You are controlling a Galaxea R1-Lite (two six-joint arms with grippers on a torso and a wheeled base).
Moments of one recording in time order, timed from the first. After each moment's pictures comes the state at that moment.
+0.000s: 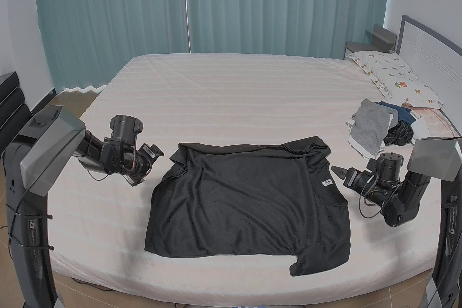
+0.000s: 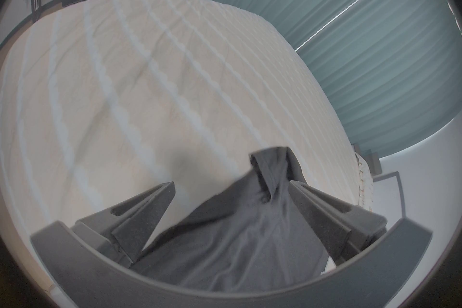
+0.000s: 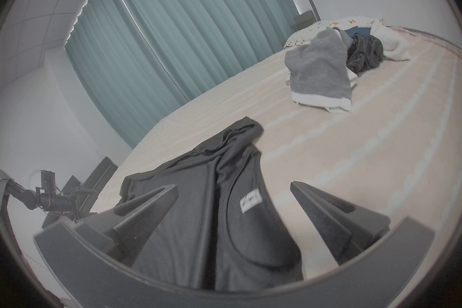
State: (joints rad) left arm -0.13 2.36 -1.41 -0.20 0.00 -0.97; right arm 0.06 2.40 -0.73 -1.33 0.14 0.47
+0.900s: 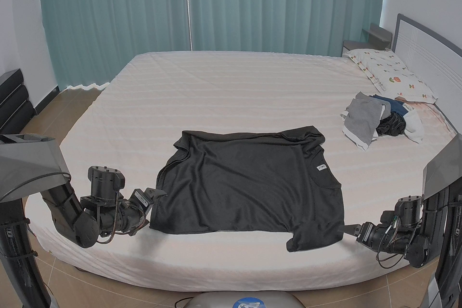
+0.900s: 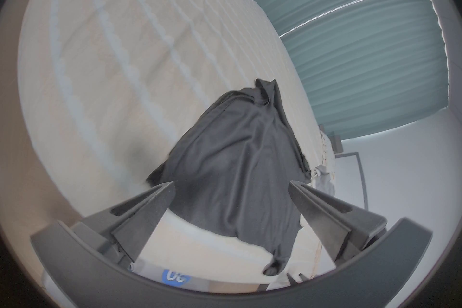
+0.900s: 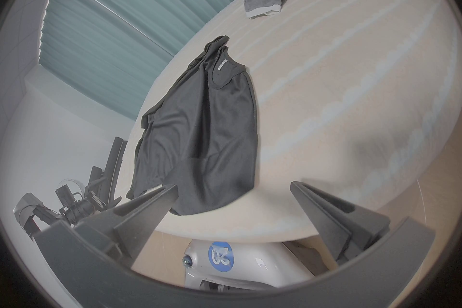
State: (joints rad) left arm -0.20 2.13 -0.53 -0.95 -0.16 -1.08; right arm 0.05 2.32 -0.07 -1.55 0.33 0.60
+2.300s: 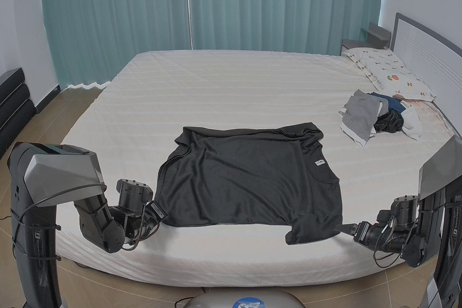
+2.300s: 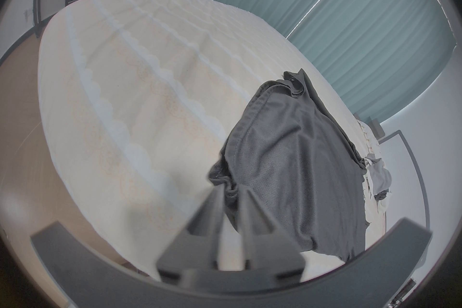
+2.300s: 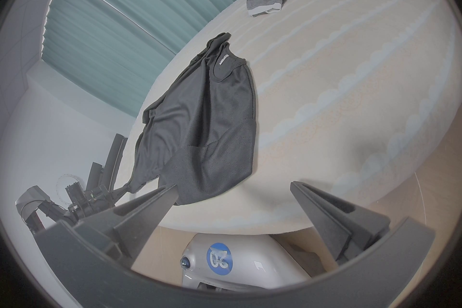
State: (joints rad) left arm -0.29 2.33 -0.64 -0.95 0.17 -0.92; right arm 0.06 2.34 -0.10 -1.55 0.32 0.59
